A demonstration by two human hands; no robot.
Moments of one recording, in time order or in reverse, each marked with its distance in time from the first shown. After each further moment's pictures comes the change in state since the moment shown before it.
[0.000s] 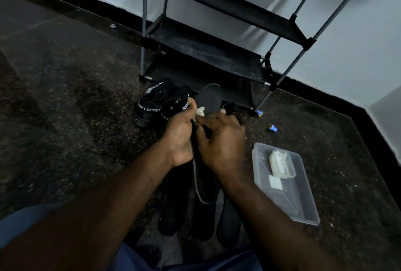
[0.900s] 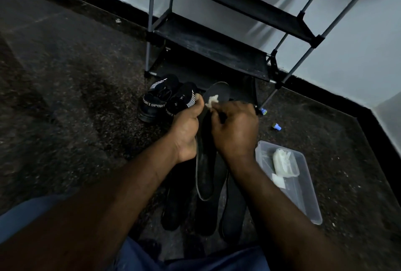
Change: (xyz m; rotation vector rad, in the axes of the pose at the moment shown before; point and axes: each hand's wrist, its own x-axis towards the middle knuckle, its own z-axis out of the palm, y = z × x) left_hand 0.003 -0.003 -0.004 0.063 0.032 0.018; right_hand 0.020 0.011 -0.001 -0.049 0.096 0.035
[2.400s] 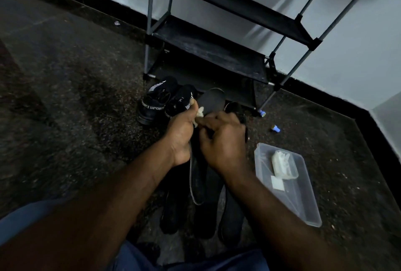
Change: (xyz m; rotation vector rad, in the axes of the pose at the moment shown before) left_hand 0.010 -0.002 -0.014 0.041 0.100 0.003; right_hand -0.018 -0.005 0.007 0.040 -0.163 -0.100
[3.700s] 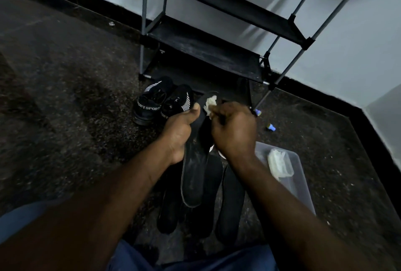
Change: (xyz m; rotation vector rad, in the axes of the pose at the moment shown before) left_hand -0.001 -0.002 0.005 0.030 -0.006 0.079; right_hand 0.020 0.020 -0.017 -0.044 0.084 0.078
